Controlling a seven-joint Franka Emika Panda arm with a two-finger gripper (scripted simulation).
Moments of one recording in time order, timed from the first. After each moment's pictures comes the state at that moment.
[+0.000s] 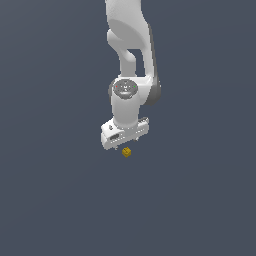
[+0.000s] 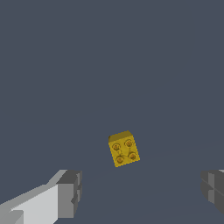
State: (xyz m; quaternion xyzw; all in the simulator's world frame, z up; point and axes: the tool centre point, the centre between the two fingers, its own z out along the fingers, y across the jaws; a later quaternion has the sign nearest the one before) arm -0.004 -0.009 0.110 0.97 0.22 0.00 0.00
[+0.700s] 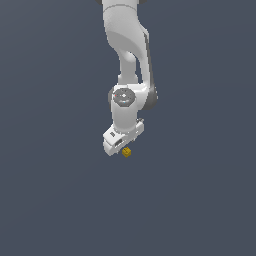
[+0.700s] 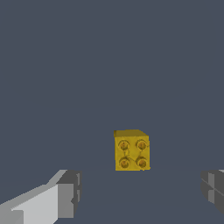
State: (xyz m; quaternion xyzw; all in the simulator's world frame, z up) arm -0.013 -0.012 0.076 0.94 0.35 0.00 0.00
